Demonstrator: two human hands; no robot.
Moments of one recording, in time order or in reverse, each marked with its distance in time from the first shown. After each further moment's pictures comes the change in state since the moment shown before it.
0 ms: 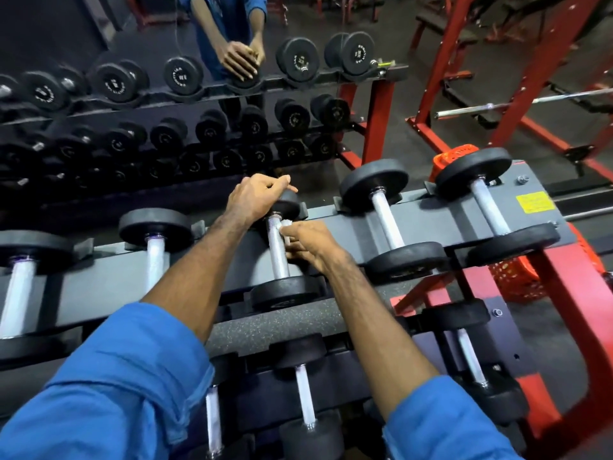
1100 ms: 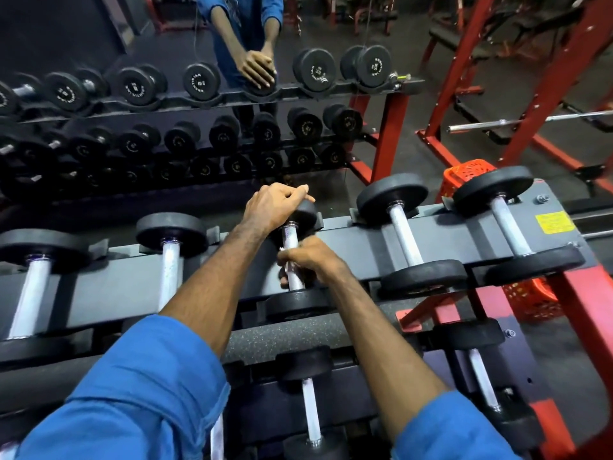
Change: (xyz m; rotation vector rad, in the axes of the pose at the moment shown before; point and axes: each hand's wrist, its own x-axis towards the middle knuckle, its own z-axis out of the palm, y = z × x) left_hand 0.000 -0.003 0.000 0.015 0.018 0.037; right_hand -0.003 0.000 0.029 -0.246 -0.084 0.090
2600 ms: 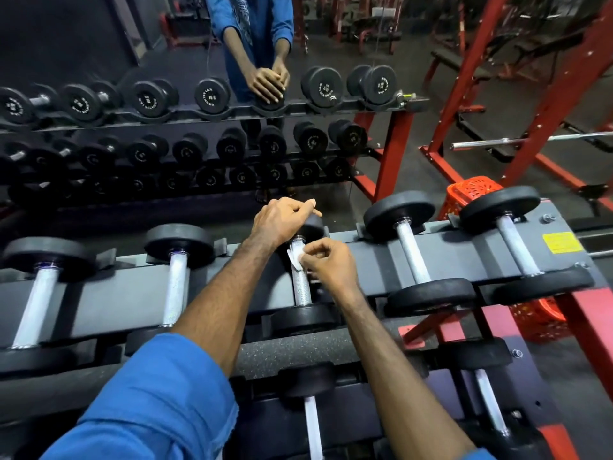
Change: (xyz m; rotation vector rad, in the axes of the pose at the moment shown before) left_hand 0.001 -0.001 0.001 -0.009 0.014 -0.017; right_hand -0.008 0.015 -0.019 -0.219 0.398 -0.415
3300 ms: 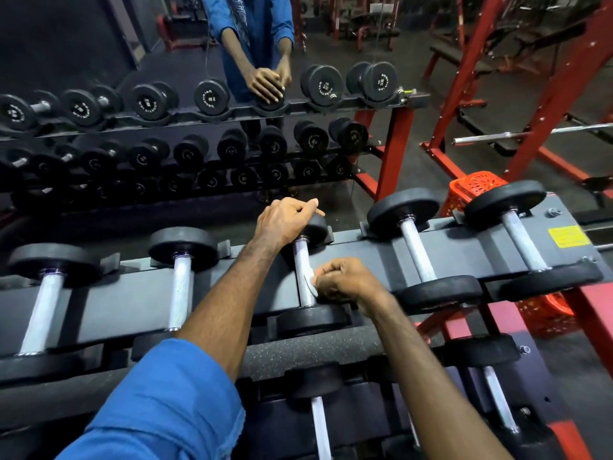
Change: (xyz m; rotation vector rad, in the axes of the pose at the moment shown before) left_hand 0.001 0.001 0.002 0.013 0.005 0.011; right_hand -0.008 0.017 -0.028 0.178 -0.354 0.228
